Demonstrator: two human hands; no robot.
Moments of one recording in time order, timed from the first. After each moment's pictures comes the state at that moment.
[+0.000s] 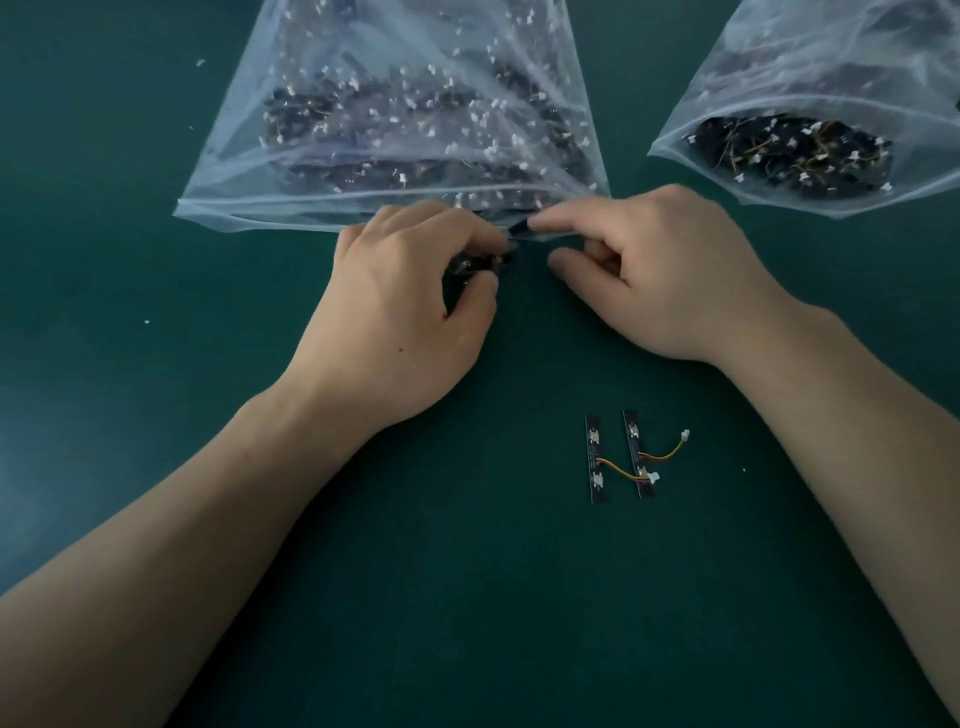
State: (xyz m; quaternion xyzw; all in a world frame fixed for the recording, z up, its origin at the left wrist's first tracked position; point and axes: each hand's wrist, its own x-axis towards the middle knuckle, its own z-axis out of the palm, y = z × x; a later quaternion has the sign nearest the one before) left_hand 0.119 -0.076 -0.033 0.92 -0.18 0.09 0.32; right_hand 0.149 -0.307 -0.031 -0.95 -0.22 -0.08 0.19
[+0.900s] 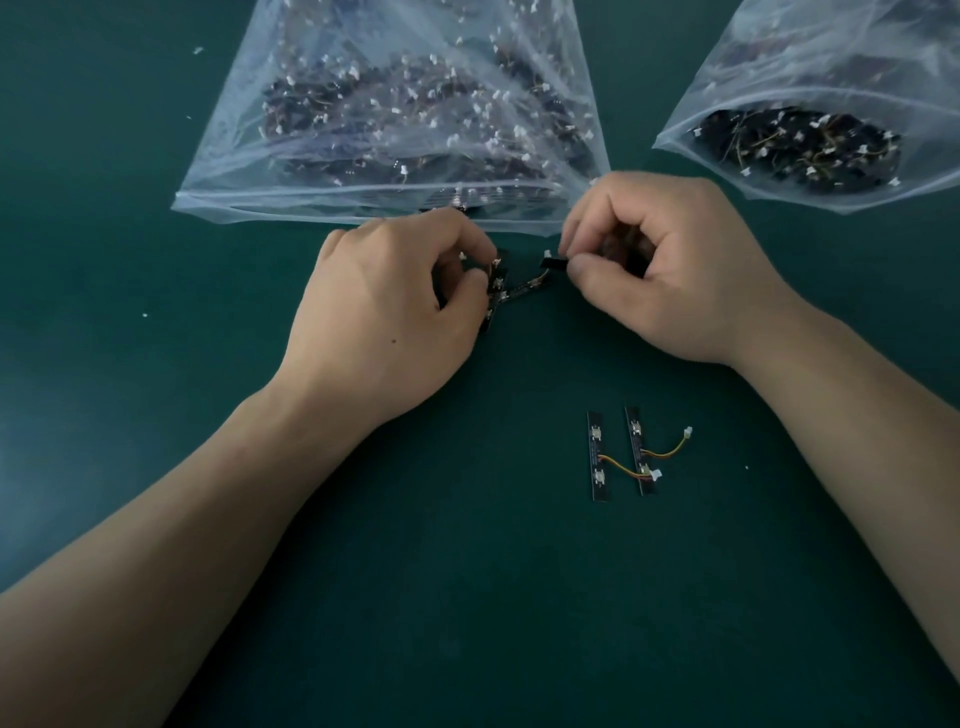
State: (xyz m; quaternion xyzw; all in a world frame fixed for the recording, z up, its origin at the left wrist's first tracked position) left_hand 0.117 -0.075 -0.040 0.92 -0.13 0.09 0.35; right_hand 0.142 -0.312 -0.033 -0.89 -0.26 -0.05 0.38
